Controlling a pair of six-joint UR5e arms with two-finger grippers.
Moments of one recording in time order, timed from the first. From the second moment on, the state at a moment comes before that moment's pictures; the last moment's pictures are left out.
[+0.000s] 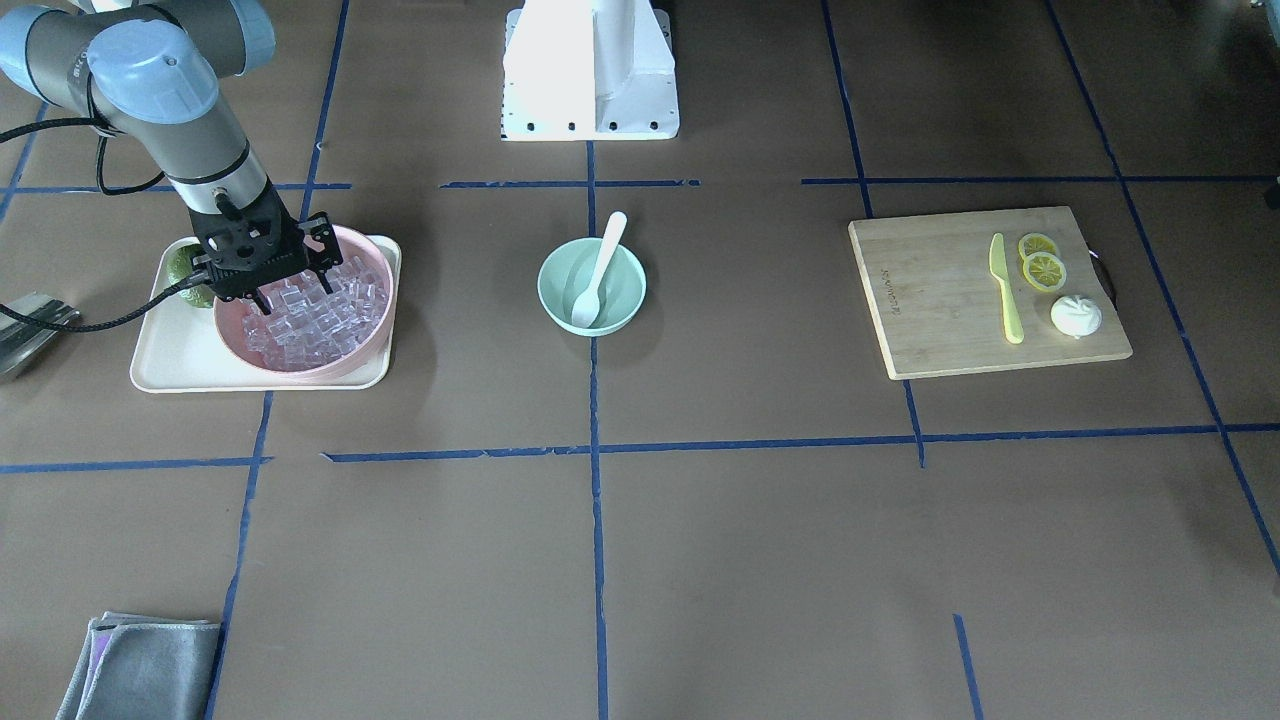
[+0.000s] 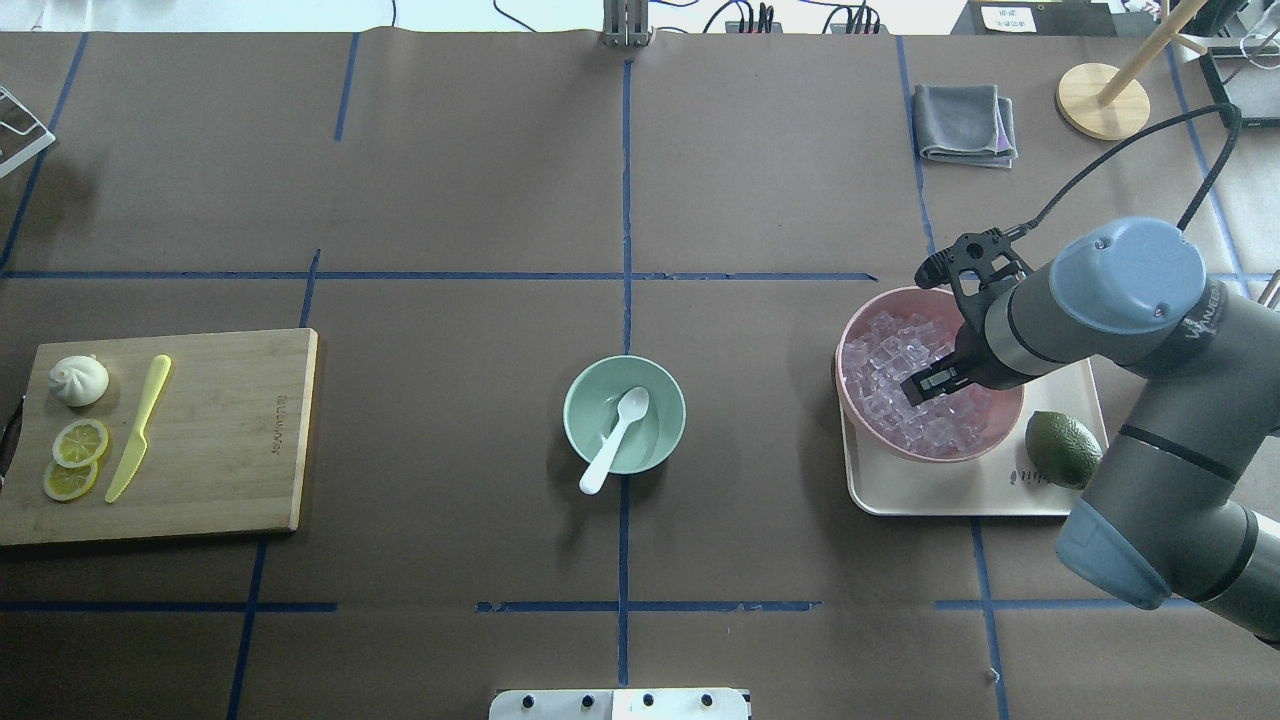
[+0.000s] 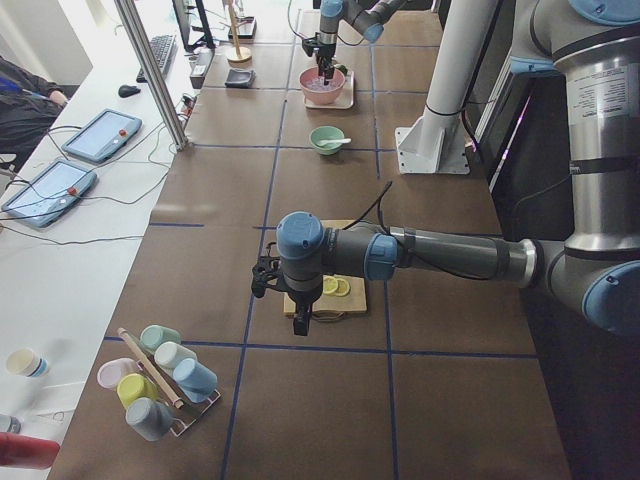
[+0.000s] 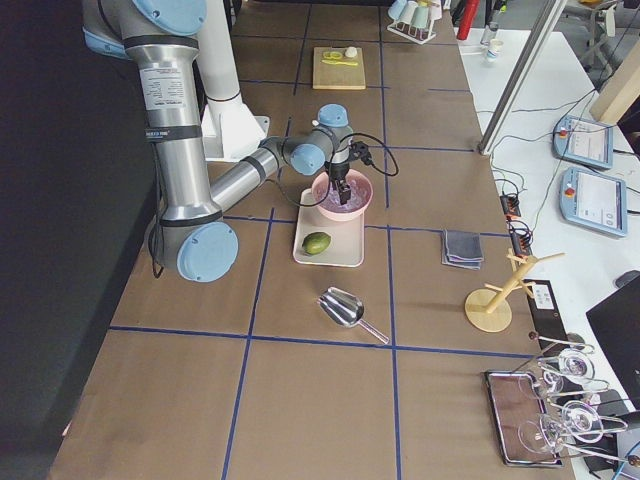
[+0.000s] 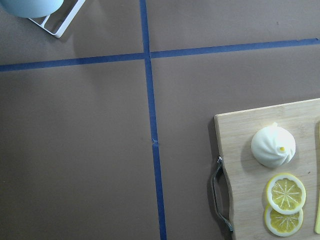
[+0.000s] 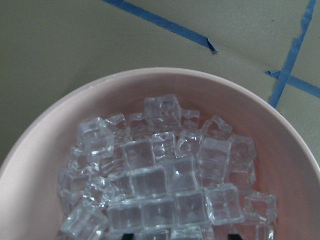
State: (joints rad) left arm -1.51 -1.40 -1.84 -1.57 -2.37 -0.02; right arm 0.68 -1.42 1.95 -1.41 1.93 0.65
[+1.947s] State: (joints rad) left arm -1.51 -1.40 -1.84 -1.56 -2.37 -0.02; right arm 0.52 -0.92 1.83 -1.78 1.86 1.35
